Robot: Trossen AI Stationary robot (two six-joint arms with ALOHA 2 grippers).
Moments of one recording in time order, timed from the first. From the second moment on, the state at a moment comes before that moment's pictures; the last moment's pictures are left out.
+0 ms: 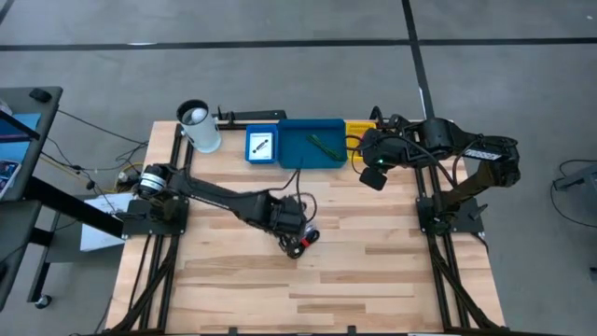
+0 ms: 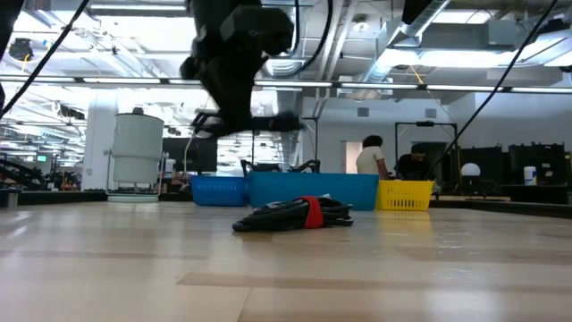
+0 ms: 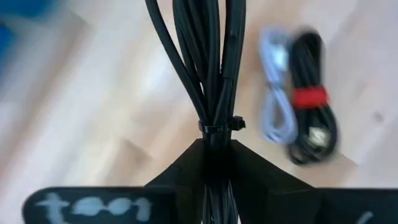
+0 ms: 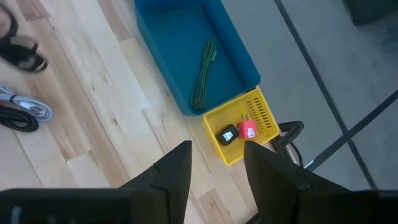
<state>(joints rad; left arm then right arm) -0.21 1.88 1.54 -1.02 -0.26 -0.77 0.03 1.46 1.81 -1.57 0.52 0.29</state>
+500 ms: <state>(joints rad) 0.11 1.88 1.77 -1.14 -0.51 -0.26 0.03 1.46 1.81 -1.57 0.53 0.24</state>
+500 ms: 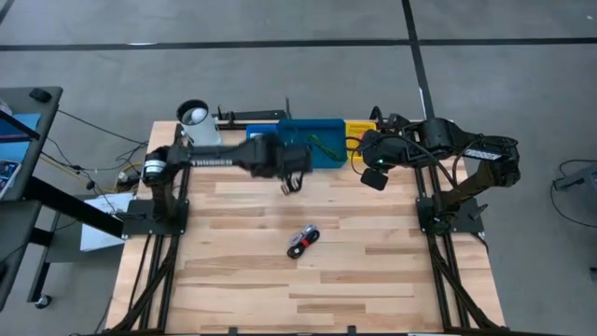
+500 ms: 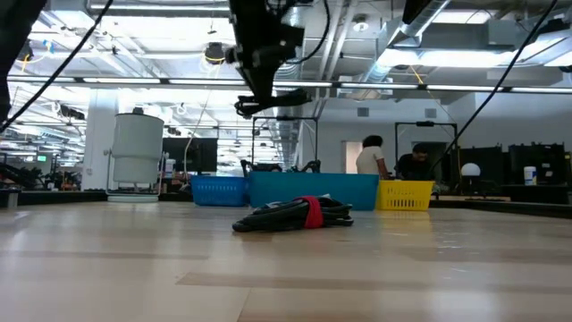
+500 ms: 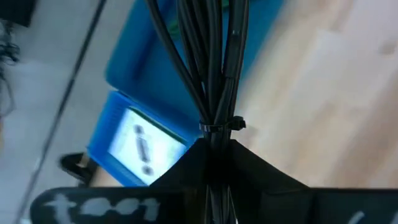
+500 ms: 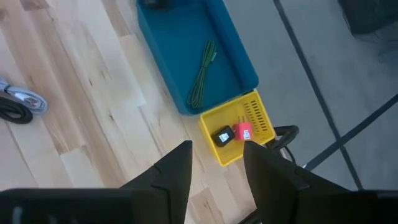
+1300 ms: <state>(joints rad) 0.43 1.93 1.77 -0.82 -0.25 0.42 0.00 1.46 1.81 -1.57 0.52 0.16</state>
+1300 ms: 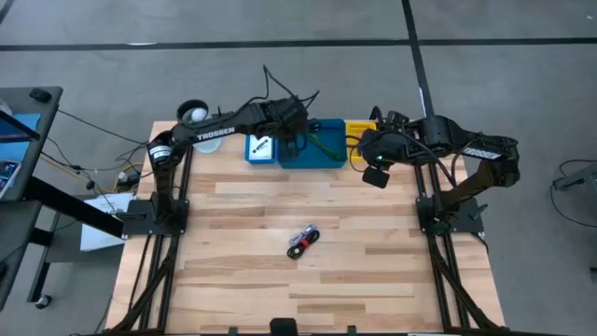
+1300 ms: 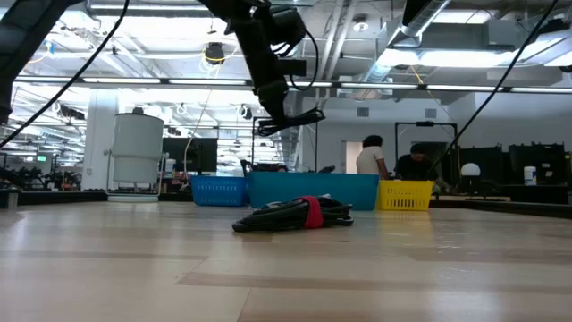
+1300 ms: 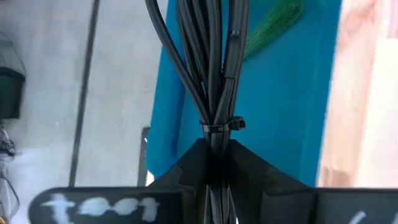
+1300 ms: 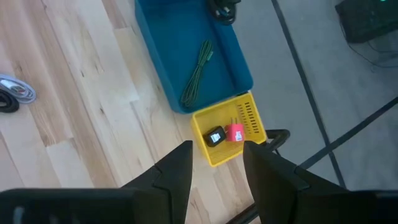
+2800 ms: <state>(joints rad) 0.28 1.37 1.77 -0.92 -0.42 -0.01 0.09 1.48 1.69 -1.32 0.44 0.38</state>
